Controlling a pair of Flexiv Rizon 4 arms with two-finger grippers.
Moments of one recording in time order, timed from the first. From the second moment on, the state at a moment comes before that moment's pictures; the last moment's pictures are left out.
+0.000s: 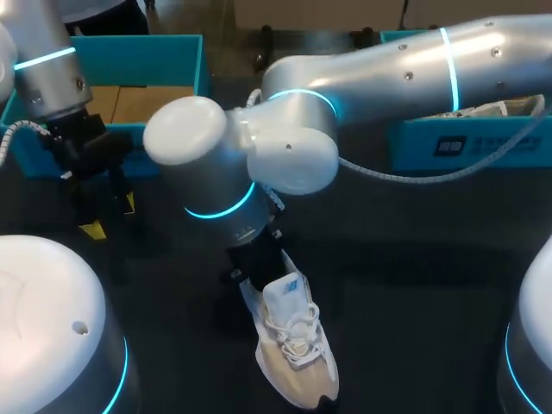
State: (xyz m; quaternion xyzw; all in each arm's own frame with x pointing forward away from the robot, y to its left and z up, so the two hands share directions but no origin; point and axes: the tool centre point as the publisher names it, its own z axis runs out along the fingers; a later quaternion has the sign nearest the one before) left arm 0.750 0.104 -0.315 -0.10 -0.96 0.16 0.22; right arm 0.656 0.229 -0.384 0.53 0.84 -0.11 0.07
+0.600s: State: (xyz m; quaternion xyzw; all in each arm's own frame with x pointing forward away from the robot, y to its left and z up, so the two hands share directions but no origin) left arm 0.759 0.080 -0.316 -0.14 -0.95 0.16 0.23; right arm 0.596 0.227 -0.392 0.58 0.80 -0.14 0.02
